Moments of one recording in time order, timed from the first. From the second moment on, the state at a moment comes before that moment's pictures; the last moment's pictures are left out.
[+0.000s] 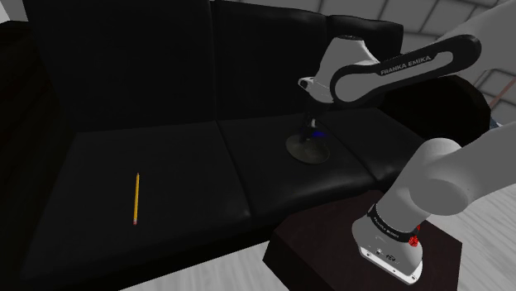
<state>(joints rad) 0.10 -0.54 -0.11 -2.78 -0.07 2.34 -0.58</state>
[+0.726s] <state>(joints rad) 0.10 -0.42 -0.13 -2.84 -0.07 2.51 -0.59</state>
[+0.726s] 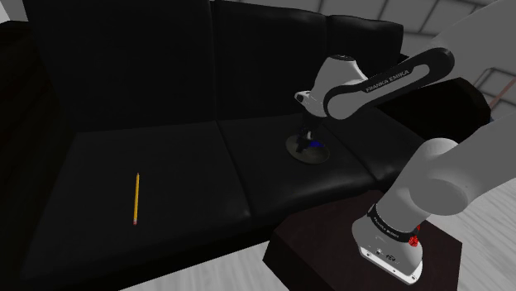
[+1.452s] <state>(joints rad) 0.10 -0.42 -0.13 -2.84 -0.07 2.52 -0.59</state>
